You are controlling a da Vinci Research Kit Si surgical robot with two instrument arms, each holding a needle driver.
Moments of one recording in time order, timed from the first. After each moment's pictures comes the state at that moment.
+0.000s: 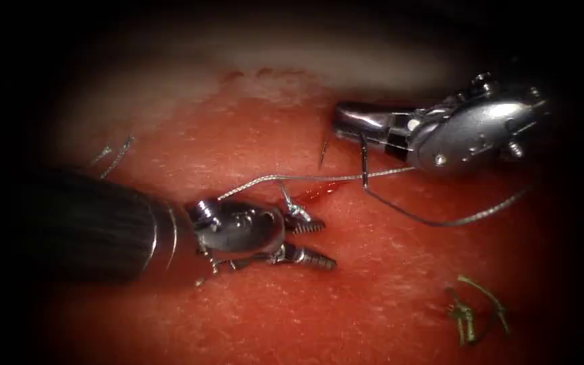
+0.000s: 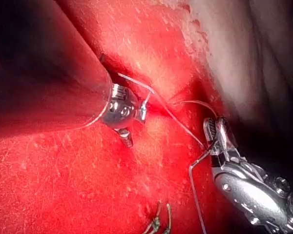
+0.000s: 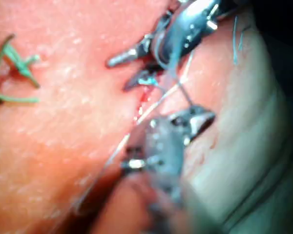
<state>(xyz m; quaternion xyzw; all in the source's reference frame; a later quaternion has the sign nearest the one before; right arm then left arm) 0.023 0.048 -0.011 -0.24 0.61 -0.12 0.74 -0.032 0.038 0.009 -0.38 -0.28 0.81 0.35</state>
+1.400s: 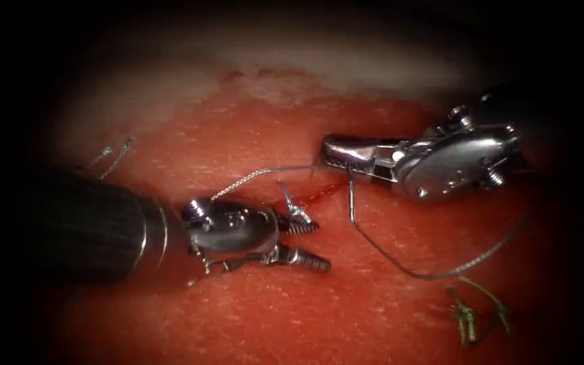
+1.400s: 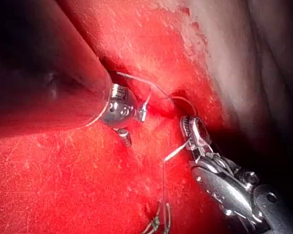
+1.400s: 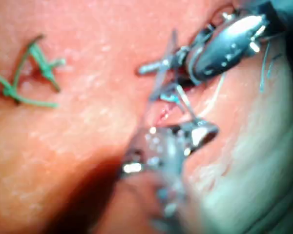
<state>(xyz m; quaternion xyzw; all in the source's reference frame) 0.023 0.046 -0.008 -0.28 0.56 -0.23 0.75 -0.032 0.039 0.009 -0.38 -0.28 0.80 0.36</state>
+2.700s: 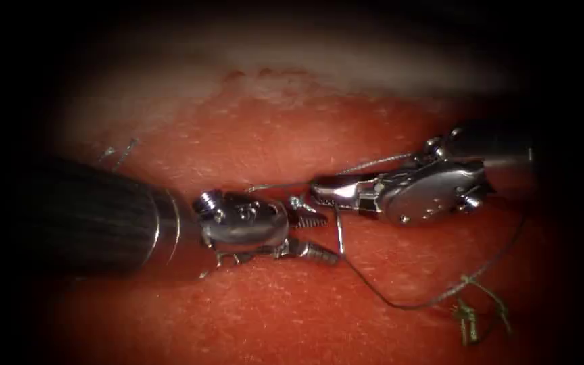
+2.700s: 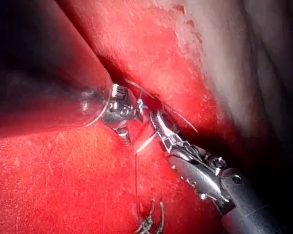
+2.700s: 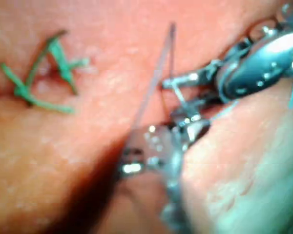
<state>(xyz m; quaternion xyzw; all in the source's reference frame) 0.023 0.044 -0.005 -0.20 0.58 -0.24 0.75 -0.033 0.040 0.009 -0.38 -0.28 0.80 0.37</state>
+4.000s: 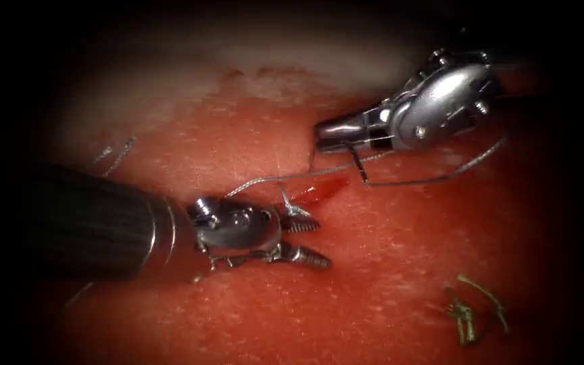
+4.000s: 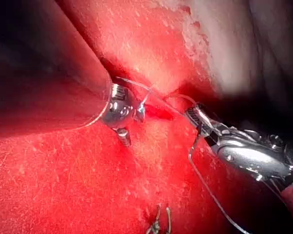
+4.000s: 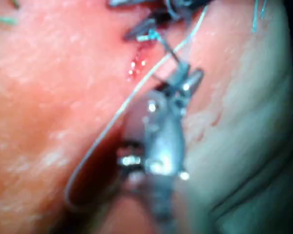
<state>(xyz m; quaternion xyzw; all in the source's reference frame) 0.025 0.052 -0.005 -0.04 0.66 -0.26 0.70 -0.032 0.038 0.010 -0.37 -0.28 0.81 0.36</state>
